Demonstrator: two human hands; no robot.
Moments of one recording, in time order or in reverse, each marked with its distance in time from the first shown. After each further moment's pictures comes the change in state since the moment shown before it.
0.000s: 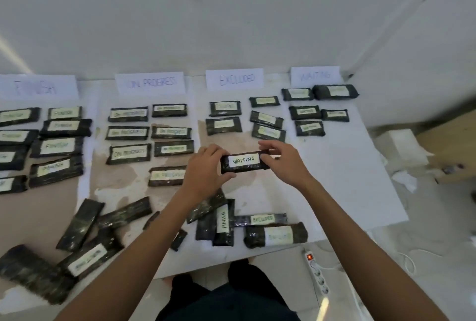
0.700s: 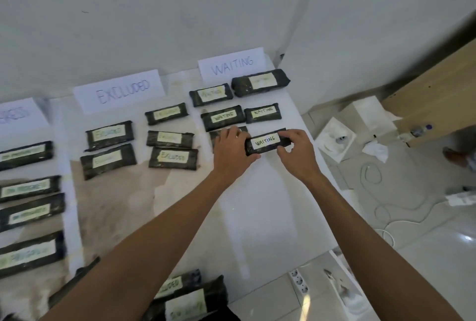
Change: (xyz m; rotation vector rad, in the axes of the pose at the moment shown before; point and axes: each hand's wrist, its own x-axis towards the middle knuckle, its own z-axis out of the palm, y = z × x) left_hand 0.223 0.204 0.212 -0.011 -0.115 0.000; right_hand 0.095 0.210 -0.201 -0.125 0.346 0.121
